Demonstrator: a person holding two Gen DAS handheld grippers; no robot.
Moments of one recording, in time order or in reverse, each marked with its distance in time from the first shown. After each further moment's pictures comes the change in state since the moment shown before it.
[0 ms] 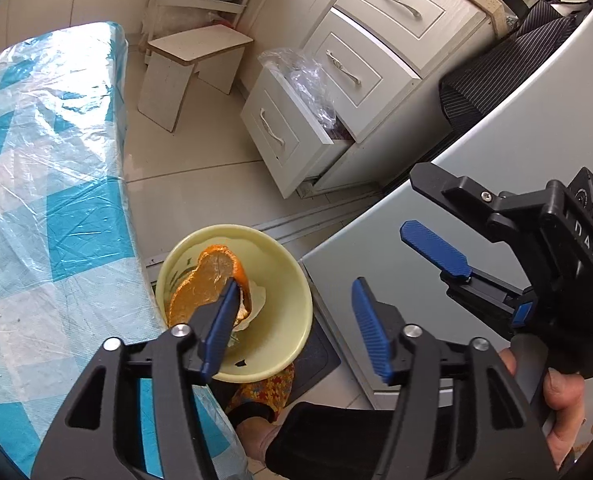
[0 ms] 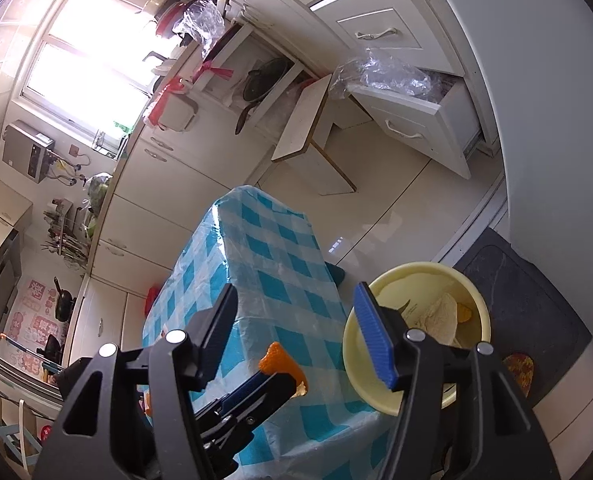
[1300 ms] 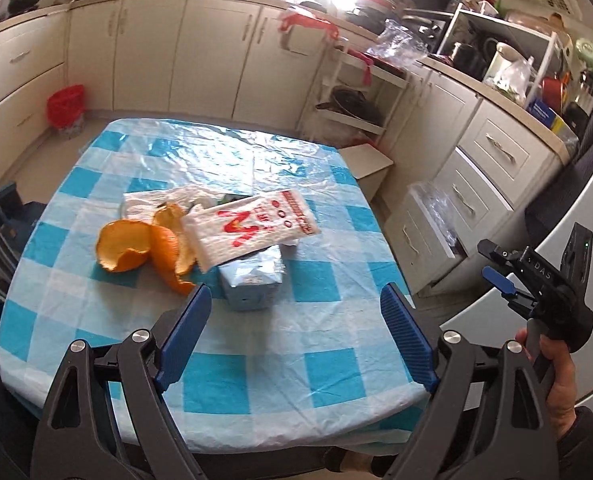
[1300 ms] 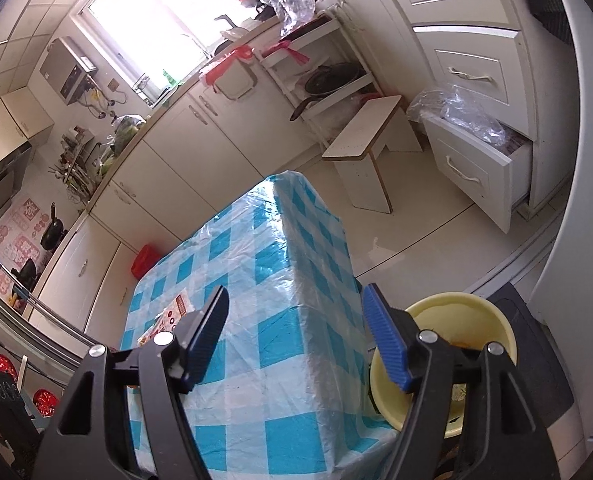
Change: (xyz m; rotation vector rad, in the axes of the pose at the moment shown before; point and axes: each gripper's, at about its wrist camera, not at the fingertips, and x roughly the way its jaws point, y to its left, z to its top) left arm -0.252 0.128 -0.068 -0.190 -0.417 0.407; right arm 0.035 0.096 -0.037 -0.322 -0.004 -0.002
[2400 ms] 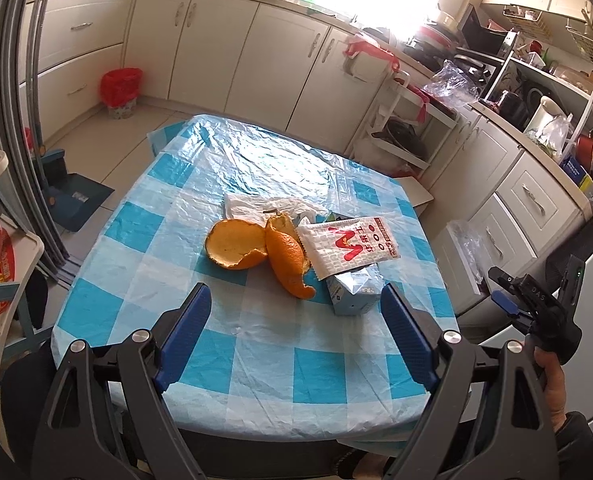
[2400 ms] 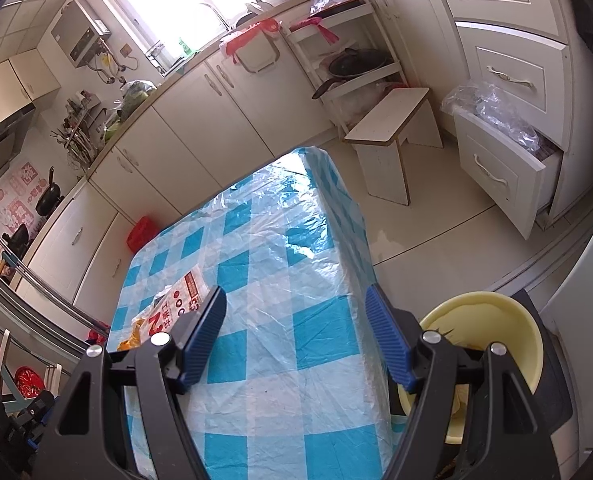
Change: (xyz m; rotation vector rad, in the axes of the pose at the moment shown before) left arm -0.040 0.089 -0.007 -0.145 -0.059 0.080; right arm 0.036 0.040 -0.012 -0.074 0.048 -0.017
